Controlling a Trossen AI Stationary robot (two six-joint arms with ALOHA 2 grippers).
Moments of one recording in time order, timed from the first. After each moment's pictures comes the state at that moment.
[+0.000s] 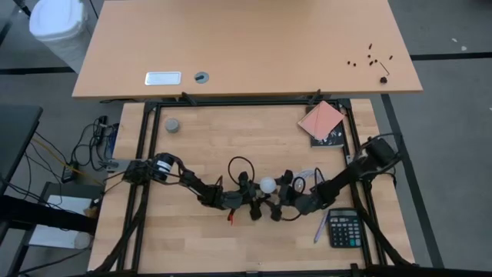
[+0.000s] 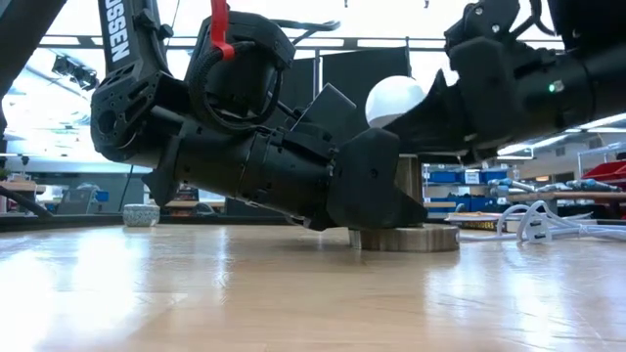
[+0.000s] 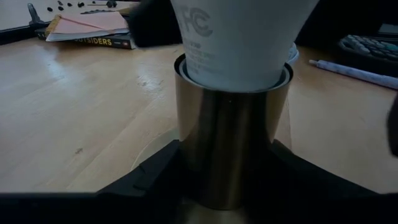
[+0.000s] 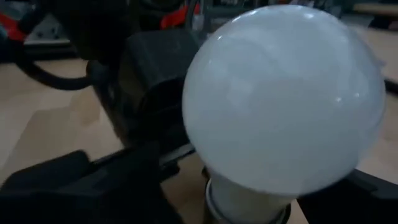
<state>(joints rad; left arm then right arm) -0.30 2.28 0.99 1.02 -0.59 -0.21 0.50 1.87 0.58 0.97 0.86 0.21</state>
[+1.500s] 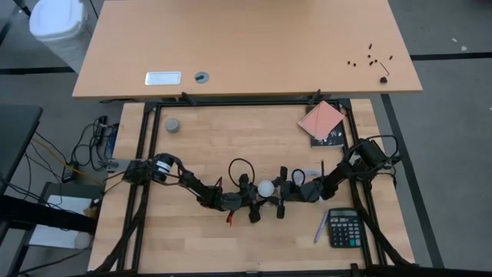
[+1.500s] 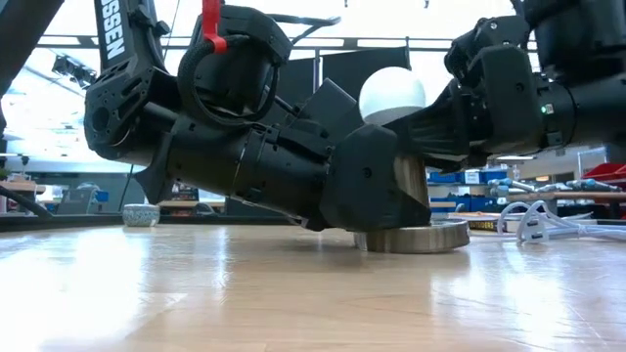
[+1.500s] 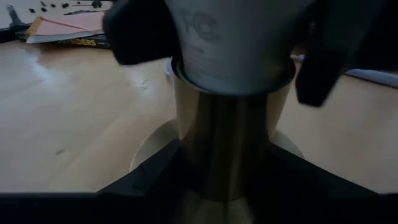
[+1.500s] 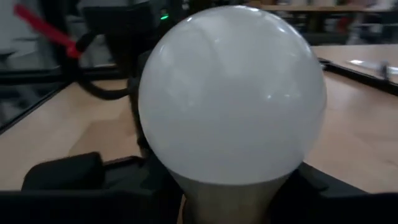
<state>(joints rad) -0.31 2.28 0.99 1.02 -0.56 -0.19 0.41 1.95 0.46 1.38 0.51 0.08</state>
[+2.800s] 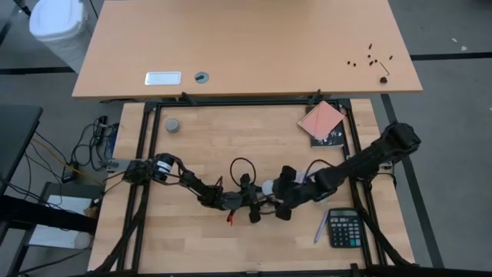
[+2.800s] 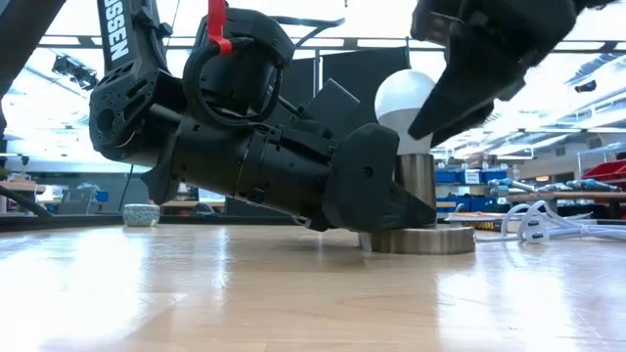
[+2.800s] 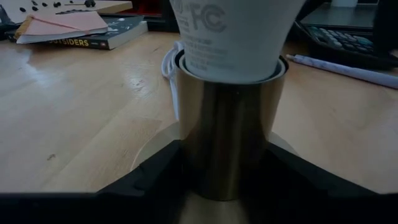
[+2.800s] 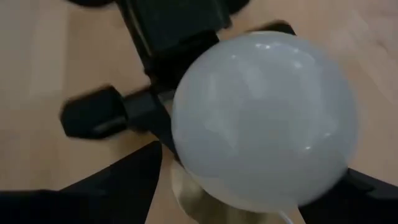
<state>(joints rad) -0.30 2.28 0.99 1.02 -0.53 -0.19 0.40 1.55 0.90 -0.24 0.39 0.52</state>
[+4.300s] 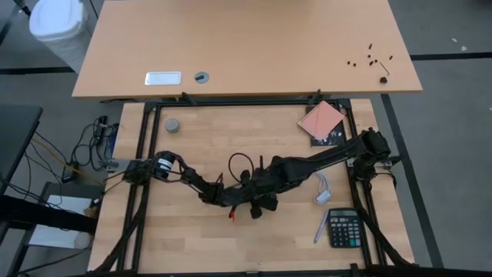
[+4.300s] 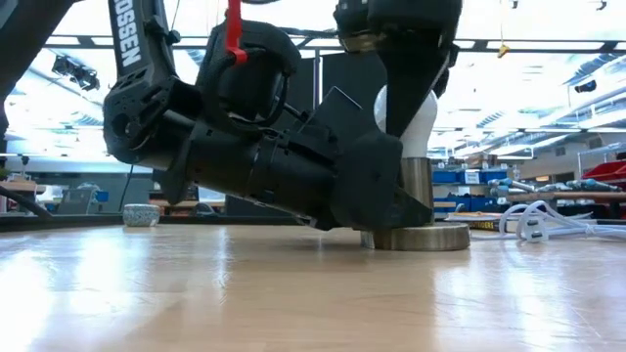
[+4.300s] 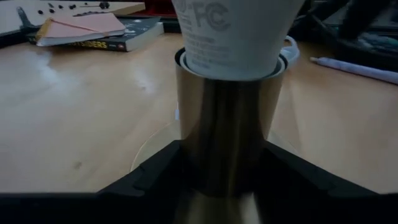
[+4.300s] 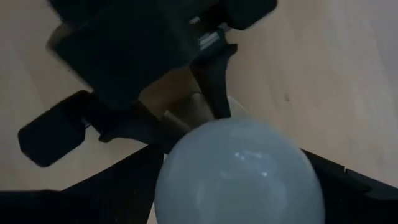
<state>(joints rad) -0.26 2.28 1.00 1.03 -0.53 -0.16 0.25 1.87 1.52 -1.02 0.21 0.58</state>
